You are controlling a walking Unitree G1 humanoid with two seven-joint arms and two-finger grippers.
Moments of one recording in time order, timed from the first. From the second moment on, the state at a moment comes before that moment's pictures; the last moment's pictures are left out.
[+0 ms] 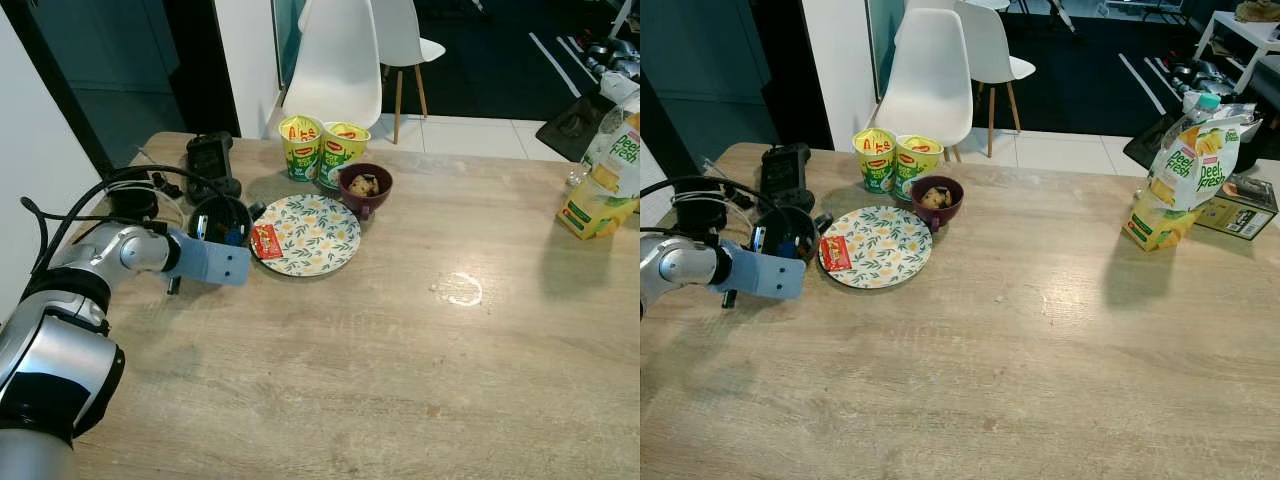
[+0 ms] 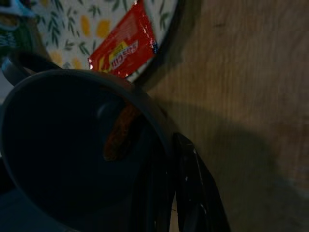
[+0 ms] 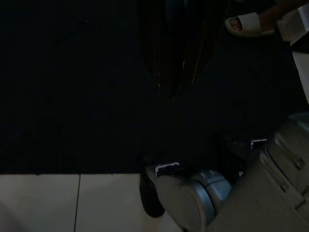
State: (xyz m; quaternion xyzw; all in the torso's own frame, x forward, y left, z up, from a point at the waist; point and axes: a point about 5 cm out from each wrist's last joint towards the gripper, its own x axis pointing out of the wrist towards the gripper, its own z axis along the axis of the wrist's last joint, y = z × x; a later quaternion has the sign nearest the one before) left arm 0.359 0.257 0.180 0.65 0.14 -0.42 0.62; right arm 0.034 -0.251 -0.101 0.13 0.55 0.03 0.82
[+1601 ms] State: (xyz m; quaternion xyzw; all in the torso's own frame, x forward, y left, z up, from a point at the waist) left arm 0.253 0.180 0.195 0.57 0.12 -0.77 0.26; right arm 0.092 -0.213 -0.108 0.14 0.54 0.02 0.83
